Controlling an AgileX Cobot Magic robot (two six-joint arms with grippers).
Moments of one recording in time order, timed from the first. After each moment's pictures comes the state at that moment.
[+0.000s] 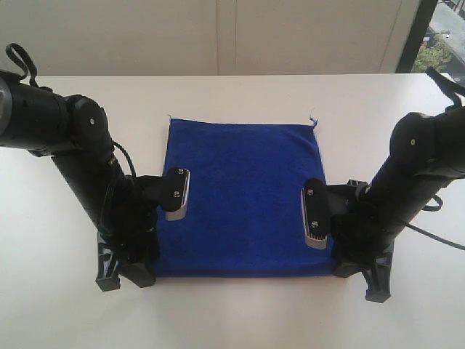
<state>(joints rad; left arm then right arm) -0.52 1.84 -1.04 -0.43 0.86 1.36 0.32 1.75 -0.83 0.29 0.67 -1.41</state>
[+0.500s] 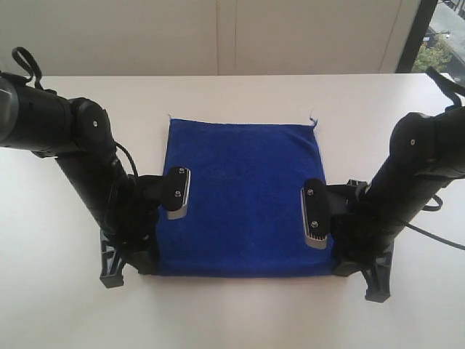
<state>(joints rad) -0.52 1.86 -1.04 -0.42 0.83 1.36 0.32 1.75 -0.83 0.29 0.67 -1.41</state>
